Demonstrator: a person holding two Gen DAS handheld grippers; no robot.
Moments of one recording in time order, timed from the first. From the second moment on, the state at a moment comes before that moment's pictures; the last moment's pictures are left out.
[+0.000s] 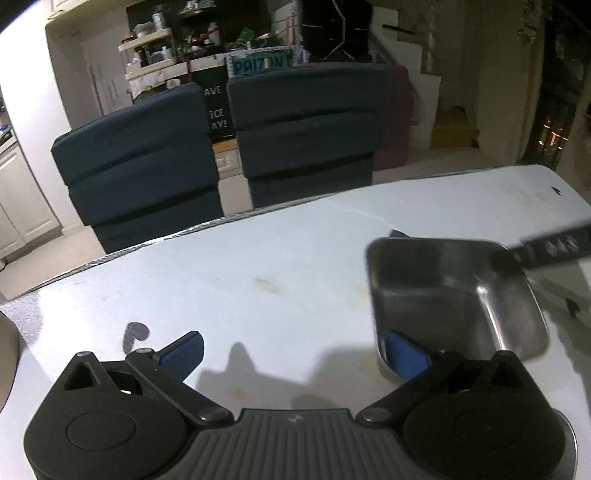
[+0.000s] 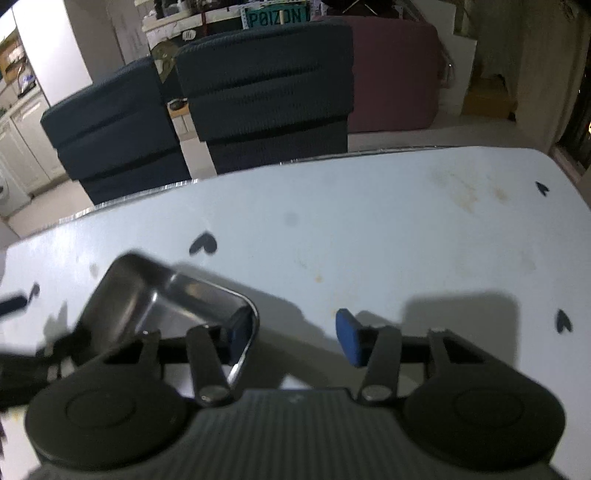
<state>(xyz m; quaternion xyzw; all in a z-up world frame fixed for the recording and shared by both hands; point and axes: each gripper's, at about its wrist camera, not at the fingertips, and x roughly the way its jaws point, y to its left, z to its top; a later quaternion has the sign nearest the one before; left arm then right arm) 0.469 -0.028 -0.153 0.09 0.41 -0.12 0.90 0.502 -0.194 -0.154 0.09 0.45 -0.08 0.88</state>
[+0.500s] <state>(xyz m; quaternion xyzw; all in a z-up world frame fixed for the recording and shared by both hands) 0.480 -0.043 -0.141 -0.04 0.41 -0.17 0.89 0.459 -0.208 -0.142 0.23 0.44 -0.03 0.87</state>
